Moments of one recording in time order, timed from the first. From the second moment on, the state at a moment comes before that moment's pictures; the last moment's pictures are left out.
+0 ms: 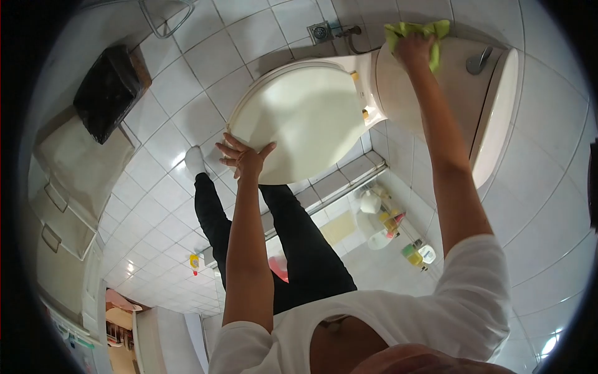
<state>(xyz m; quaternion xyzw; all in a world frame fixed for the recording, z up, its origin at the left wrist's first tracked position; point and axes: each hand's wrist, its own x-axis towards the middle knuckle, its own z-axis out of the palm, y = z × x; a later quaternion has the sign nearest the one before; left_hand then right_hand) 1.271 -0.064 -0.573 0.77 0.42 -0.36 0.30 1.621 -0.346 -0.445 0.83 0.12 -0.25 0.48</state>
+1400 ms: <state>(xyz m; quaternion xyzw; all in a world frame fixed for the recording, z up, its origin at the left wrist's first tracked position) 1.285 -0.057 -0.558 0.73 0.41 -0.42 0.36 1.419 -0.398 -0.300 0.84 0.29 -0.22 0.40</state>
